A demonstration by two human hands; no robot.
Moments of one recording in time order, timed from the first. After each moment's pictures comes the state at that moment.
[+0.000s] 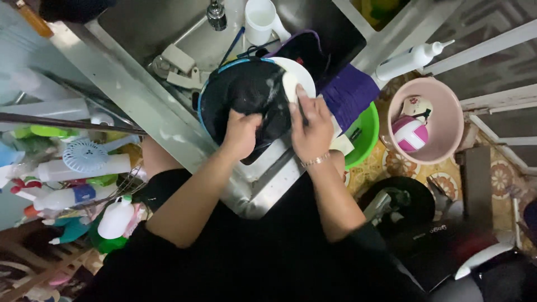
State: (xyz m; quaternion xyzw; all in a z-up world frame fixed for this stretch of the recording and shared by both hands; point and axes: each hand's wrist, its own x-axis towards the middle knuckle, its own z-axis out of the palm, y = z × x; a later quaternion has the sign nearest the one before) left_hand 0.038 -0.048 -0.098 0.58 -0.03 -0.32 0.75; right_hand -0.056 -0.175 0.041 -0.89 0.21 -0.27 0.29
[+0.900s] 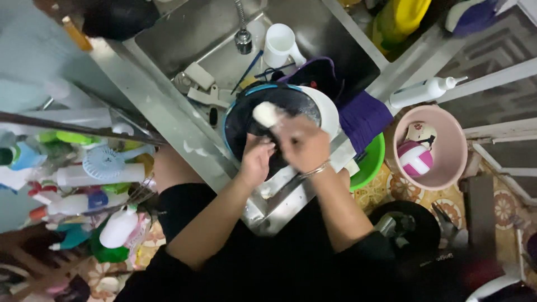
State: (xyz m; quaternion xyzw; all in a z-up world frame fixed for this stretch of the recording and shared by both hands) left_hand 0.013 -0.030 -0.159 0.24 0.03 -0.31 0.92; right_hand -0.018 -0.152 0.051 -0.92 0.02 -0.29 0.24
